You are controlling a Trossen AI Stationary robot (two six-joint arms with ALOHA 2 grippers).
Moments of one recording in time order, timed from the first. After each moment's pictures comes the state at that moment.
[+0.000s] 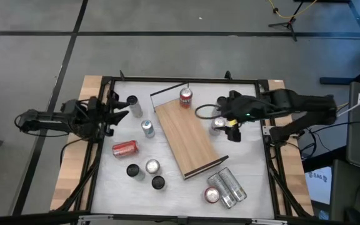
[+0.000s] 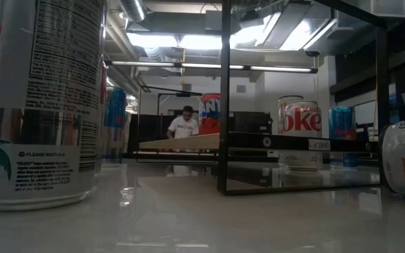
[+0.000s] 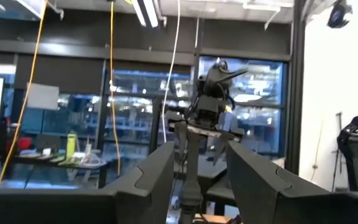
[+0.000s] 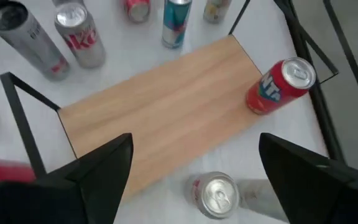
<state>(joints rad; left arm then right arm) 0.00 0.40 0.36 0.46 -0.10 -0.07 0.14 1.32 1.61 -1.14 0.19 0.10</state>
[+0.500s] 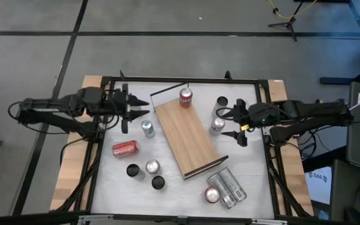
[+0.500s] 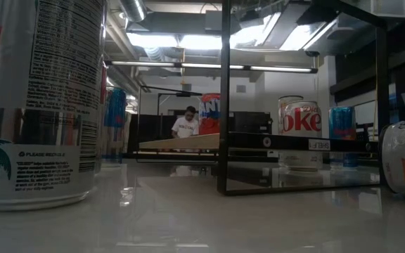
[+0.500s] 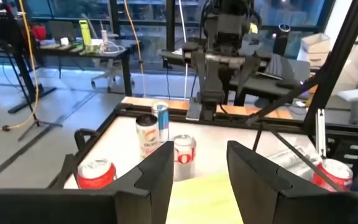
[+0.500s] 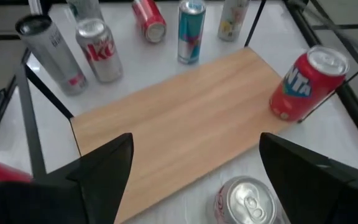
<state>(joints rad) 0.00 0.83 0.95 -0.28 -0.16 -0.07 0.14 0.97 1.04 -0.71 0.14 0.11</state>
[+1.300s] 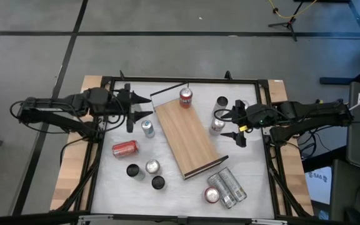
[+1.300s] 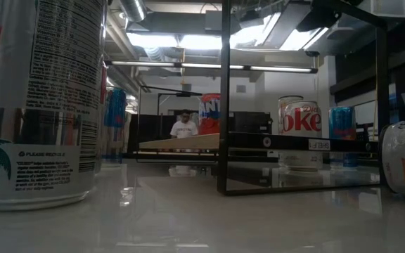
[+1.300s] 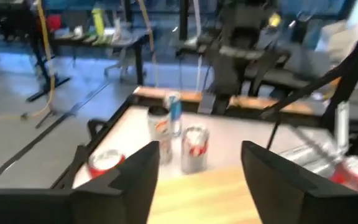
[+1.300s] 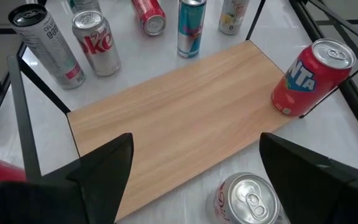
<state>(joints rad) 0.00 0.87 0.96 -0.31 -0.23 -0.08 0.14 0.98 1.03 -0.70 0.14 0.11</state>
